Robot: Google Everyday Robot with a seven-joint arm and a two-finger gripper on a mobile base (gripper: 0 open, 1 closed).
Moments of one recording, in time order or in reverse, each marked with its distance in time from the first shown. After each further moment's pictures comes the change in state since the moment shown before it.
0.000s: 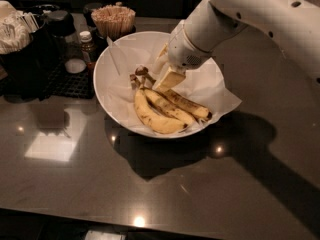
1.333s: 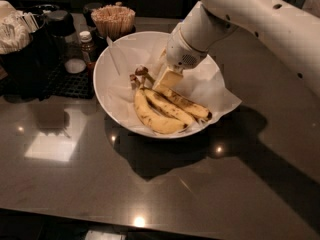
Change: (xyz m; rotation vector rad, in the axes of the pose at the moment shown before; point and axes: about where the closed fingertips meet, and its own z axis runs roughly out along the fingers) arm 0.015 -0.015 0.018 -0.020 0.034 0.079
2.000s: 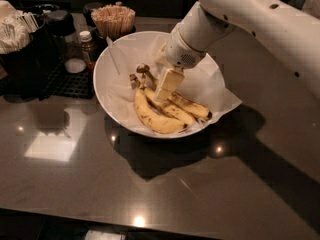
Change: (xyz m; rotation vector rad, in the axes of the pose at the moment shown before) arm 0.000 -0.002 0.004 -0.005 0.008 0.011
